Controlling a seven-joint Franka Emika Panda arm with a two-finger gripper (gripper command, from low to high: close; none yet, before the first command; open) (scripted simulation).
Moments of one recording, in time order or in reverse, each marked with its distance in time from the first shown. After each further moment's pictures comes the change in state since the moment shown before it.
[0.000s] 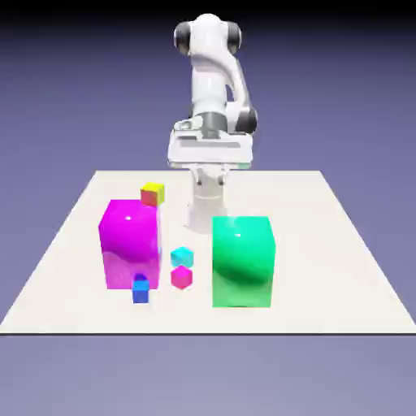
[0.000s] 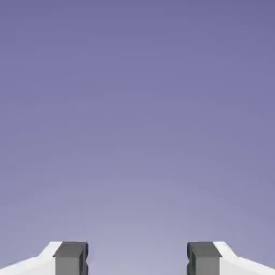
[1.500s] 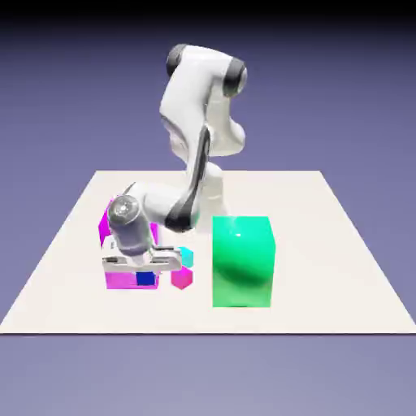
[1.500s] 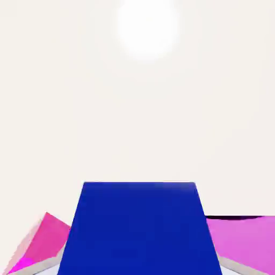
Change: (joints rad) arm 0.152 0.843 -0.494 0.620 0.163 -1.005 -0.283
